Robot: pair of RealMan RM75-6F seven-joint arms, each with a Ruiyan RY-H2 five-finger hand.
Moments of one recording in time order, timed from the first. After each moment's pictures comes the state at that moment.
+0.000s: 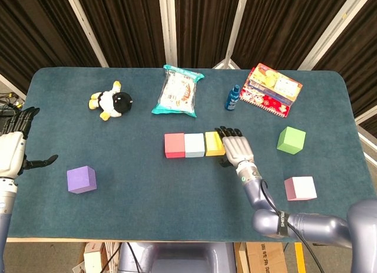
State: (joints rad) left arm -0.35 -0.93 -0.25 -2.04 1.04 1.35 0.17; right arm 0.98 -1.47 0.19 -1.66 -0.42 1.04 -0.55
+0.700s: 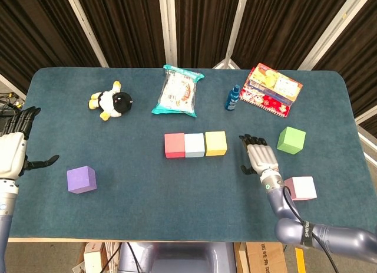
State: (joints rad) left arm -0.35 -0.94 -0.25 -2.06 1.06 1.37 0.19; right arm 0.85 -1.36 0.11 -1.72 -0.49 1.02 -0.49
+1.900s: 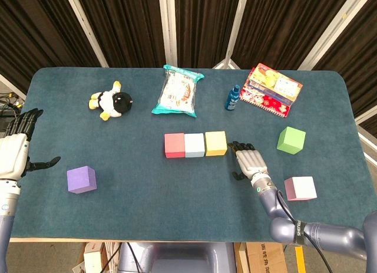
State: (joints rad) left arm -0.35 -0.94 -0.24 -2.06 1.05 1.36 0.21; right arm 0.87 -1.43 0.11 -1.64 -0.53 0.92 -0.49
